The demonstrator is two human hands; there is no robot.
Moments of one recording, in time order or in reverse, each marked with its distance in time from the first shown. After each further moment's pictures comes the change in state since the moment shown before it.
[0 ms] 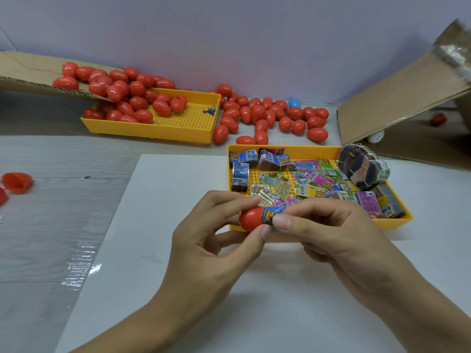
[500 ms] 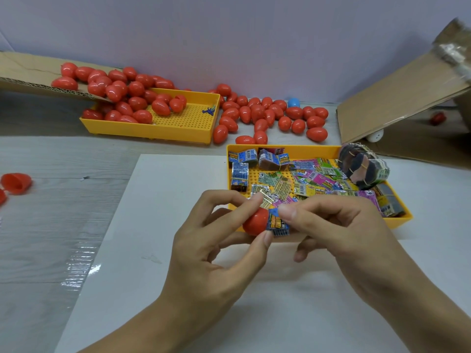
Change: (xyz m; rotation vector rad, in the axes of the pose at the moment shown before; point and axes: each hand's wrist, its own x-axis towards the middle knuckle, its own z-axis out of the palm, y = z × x) left_hand -0.003 0.003 0.003 0.165 -0.014 0.185; right_hand -0.005 -0.007 0.002 -0.051 0.048 -0.140
